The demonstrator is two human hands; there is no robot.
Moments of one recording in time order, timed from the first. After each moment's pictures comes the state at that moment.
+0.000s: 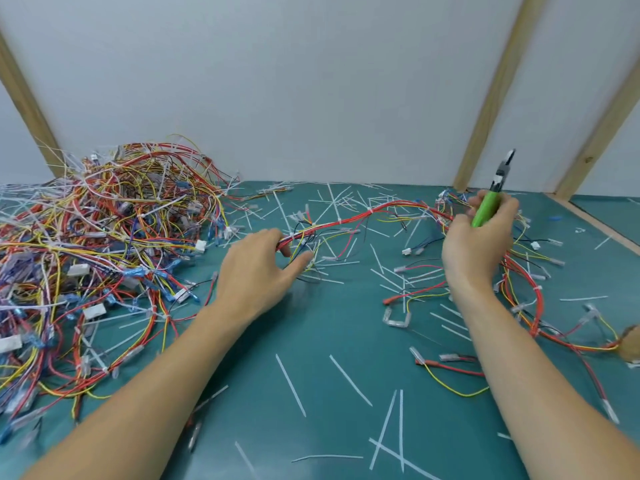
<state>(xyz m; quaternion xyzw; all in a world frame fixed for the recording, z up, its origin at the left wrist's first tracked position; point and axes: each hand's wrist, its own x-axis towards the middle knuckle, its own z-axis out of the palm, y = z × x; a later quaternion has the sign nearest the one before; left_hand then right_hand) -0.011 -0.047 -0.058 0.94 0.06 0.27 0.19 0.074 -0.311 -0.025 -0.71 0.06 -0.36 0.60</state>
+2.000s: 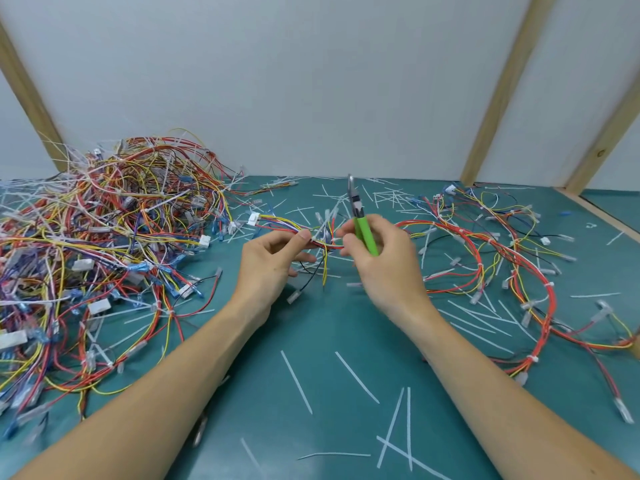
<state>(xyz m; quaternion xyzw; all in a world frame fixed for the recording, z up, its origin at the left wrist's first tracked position) -0.011 -0.067 -0.058 0.69 0.10 0.18 0.69 0.013 -0.233 -0.034 -0.79 -0.18 -0.10 0.58</state>
